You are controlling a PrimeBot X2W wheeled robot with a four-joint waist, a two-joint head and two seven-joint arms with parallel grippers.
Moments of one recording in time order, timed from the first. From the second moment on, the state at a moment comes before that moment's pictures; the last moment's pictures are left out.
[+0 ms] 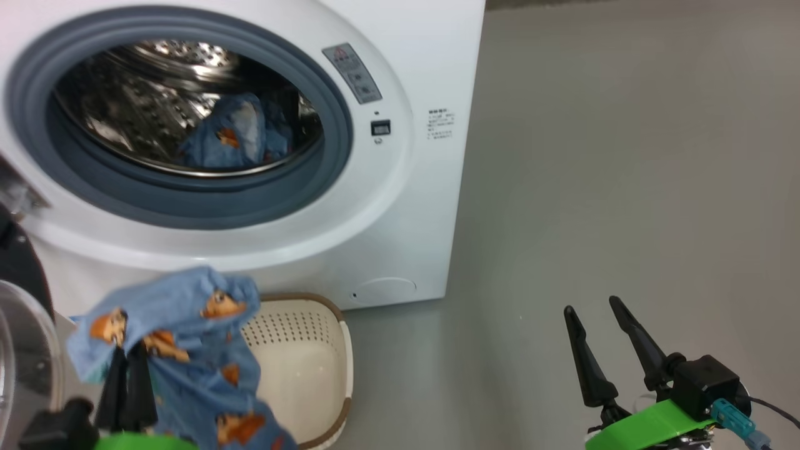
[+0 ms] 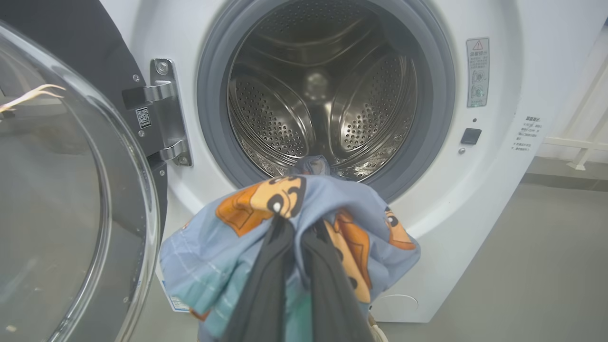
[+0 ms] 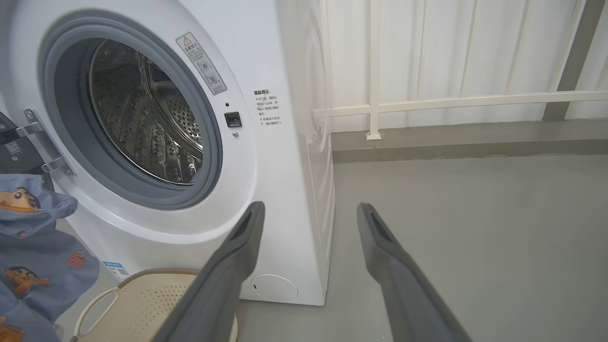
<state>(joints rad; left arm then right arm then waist) 0.04 0.05 0.08 0.05 -0.22 -0.04 -0.26 -0.02 -0.05 0.05 0.10 0.18 0.13 -0.26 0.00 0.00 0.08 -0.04</state>
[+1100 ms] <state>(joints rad) -0.66 0.16 0.17 0.42 -0.20 -0.10 -0.26 -0.17 -0.05 0.13 0.08 0.23 0.13 -0.26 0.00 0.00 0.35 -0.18</state>
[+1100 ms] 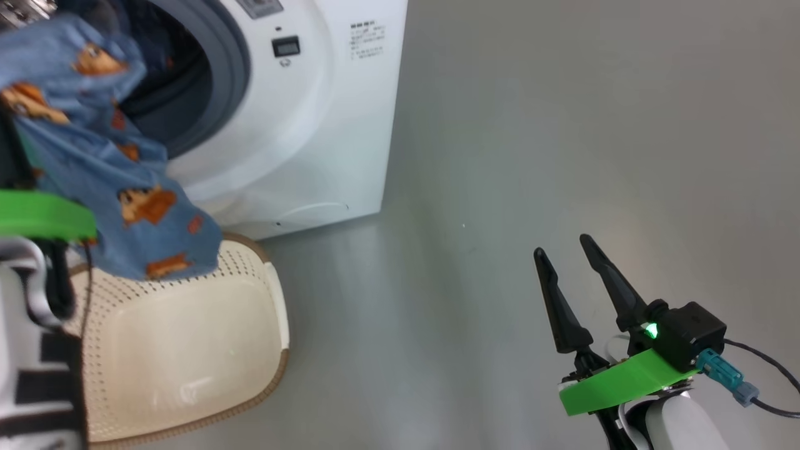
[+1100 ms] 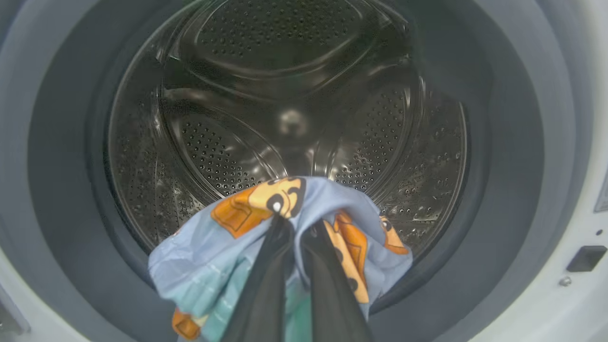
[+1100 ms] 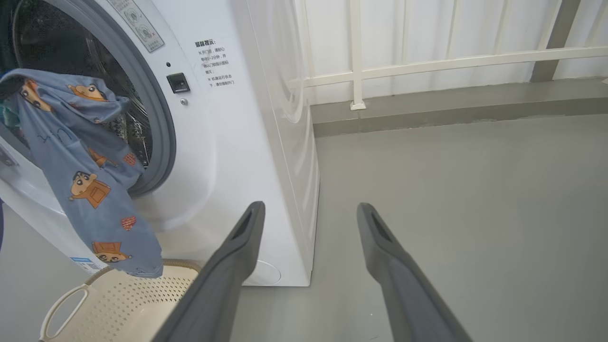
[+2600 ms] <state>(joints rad) -1.41 0.34 -0.03 0.73 -0.12 -0.11 -0.26 -0.31 -0.05 0.28 0.05 0.38 0.13 -0.26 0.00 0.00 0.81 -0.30</state>
